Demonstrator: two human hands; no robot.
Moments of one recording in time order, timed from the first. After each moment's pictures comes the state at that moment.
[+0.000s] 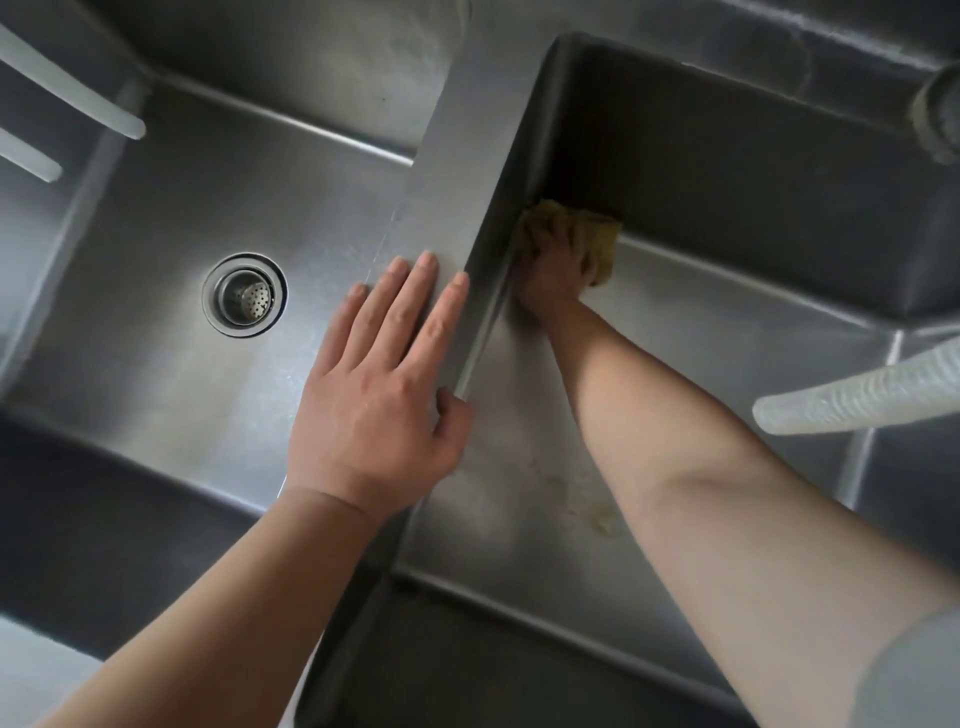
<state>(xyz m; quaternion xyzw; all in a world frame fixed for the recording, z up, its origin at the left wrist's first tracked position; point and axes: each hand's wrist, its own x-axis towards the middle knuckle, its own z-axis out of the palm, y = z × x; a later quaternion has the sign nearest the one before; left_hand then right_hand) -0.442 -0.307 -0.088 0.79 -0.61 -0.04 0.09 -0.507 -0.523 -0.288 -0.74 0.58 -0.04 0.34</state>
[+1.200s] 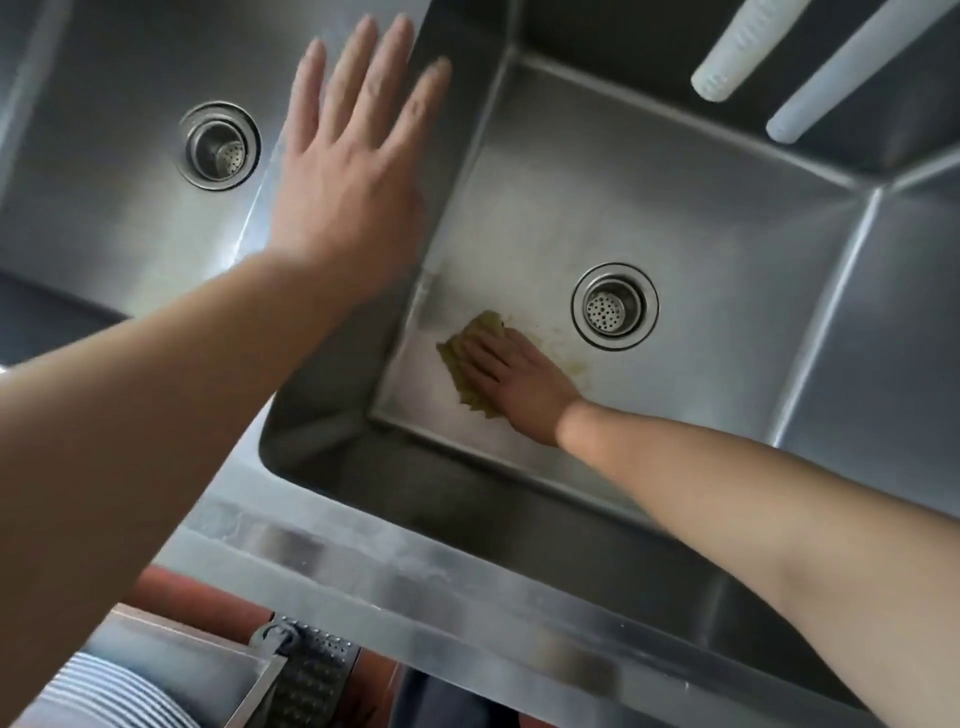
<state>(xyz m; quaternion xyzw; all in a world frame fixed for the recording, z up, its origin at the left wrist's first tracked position) -0.470 -0.283 -0.085 0.77 -0.64 0.00 0.01 -0.693 -0.293 -0.289 -0.98 0.07 0.14 0.14</state>
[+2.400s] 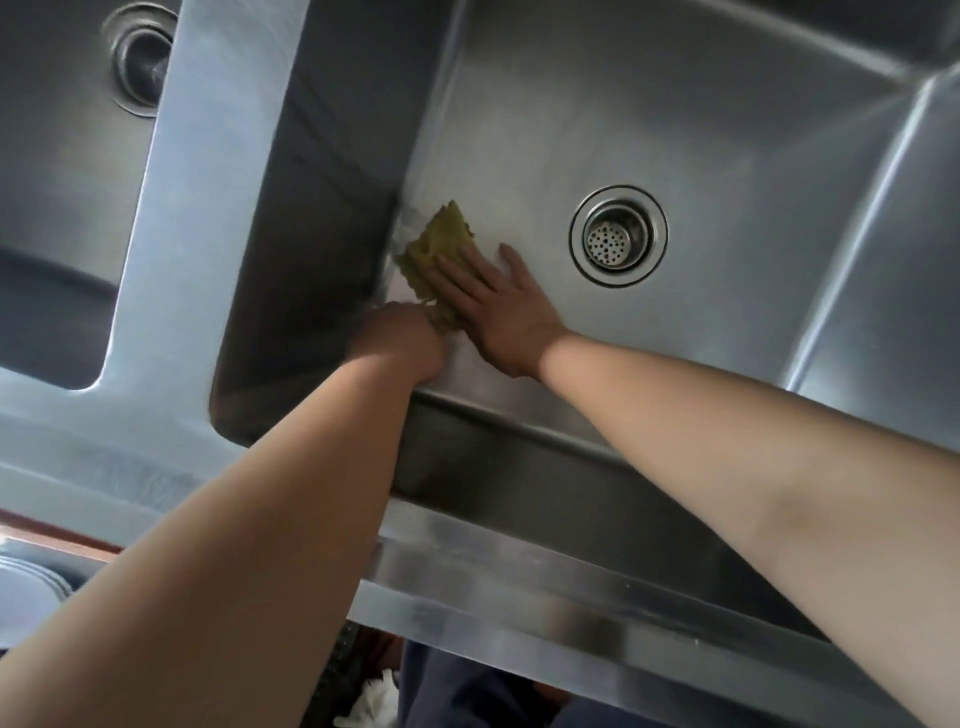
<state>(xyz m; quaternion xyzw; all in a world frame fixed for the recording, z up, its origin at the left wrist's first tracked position) -0.547 -0.217 -0.214 0.82 -0.36 -0.42 -0.16 -0.670 -0.293 -0.303 -0.96 0.16 0.18 0.15</state>
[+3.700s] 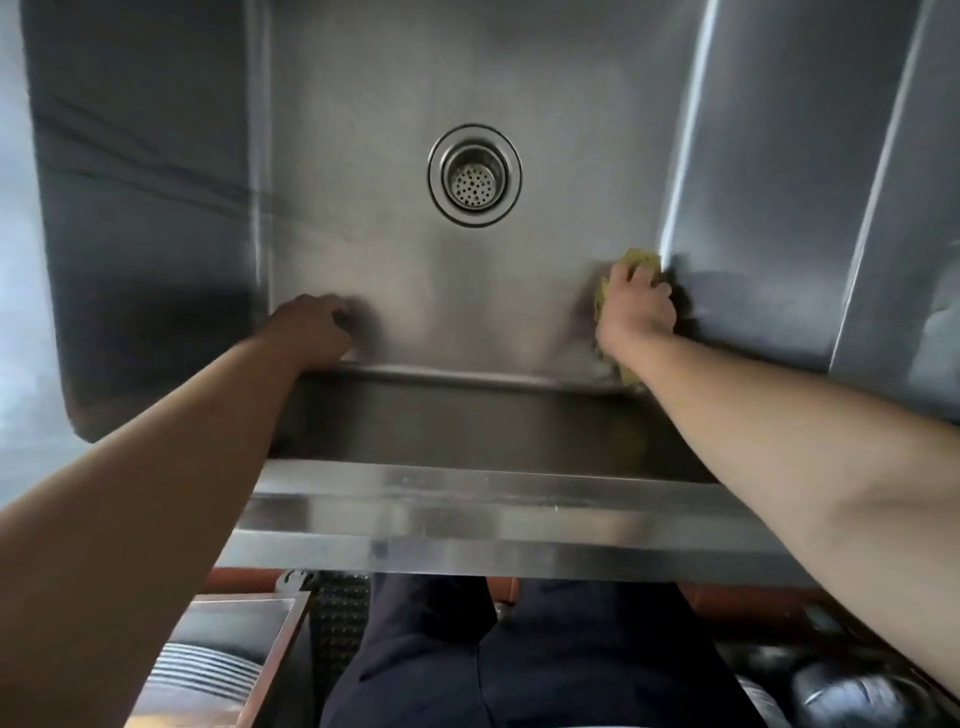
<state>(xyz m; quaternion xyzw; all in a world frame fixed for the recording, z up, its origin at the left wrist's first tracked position) -0.551 -0.212 -0.247 0.74 -0.44 -0.47 -0.19 -0.898 -0.310 -0.256 -0.63 0.68 0.32 0.19</state>
